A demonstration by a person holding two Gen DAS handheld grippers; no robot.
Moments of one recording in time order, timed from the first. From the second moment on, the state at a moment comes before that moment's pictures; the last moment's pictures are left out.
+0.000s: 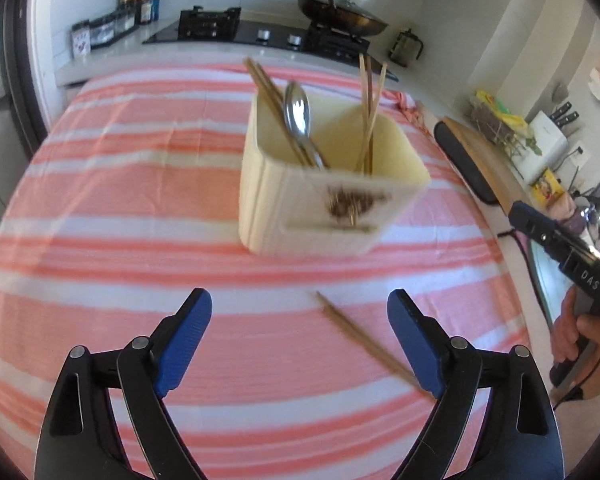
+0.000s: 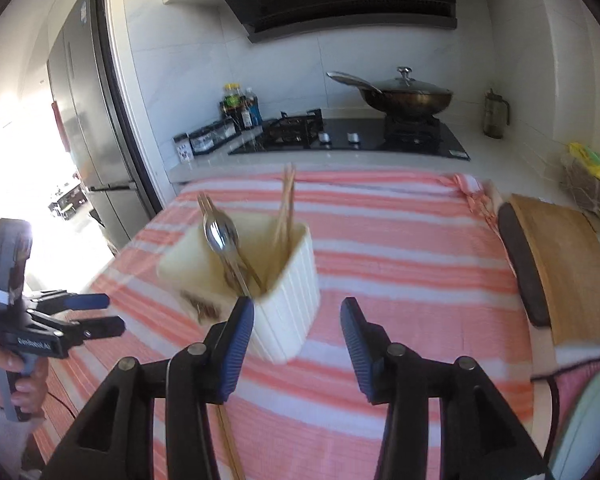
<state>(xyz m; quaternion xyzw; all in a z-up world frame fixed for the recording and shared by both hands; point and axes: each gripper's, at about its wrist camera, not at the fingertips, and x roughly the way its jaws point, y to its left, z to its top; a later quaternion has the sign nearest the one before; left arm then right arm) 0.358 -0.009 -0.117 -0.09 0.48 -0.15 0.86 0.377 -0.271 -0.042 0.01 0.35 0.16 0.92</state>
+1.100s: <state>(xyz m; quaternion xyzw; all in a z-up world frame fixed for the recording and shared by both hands) 0.273 -0.080 -0.208 -0.01 0.47 -0.06 0.88 0.233 -0.313 -0.181 0.00 0.44 0.03 0.90</state>
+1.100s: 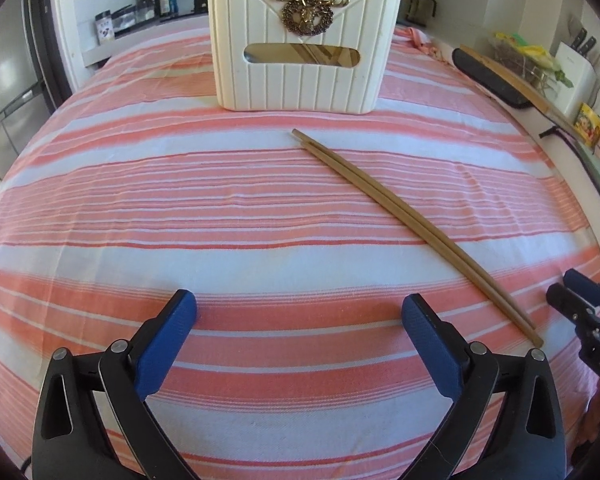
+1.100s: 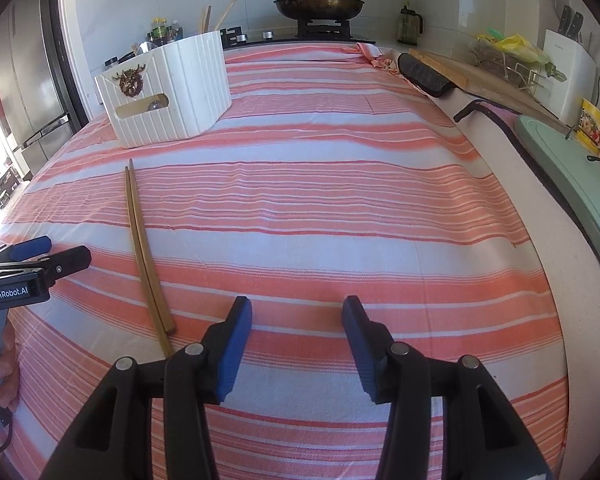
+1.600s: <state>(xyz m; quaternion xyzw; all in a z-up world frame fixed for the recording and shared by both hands) 0.273 -0.083 -0.208 0.00 0.47 -0.05 0.88 0.233 -0.312 -0.181 0.00 0.44 0.03 0.90</state>
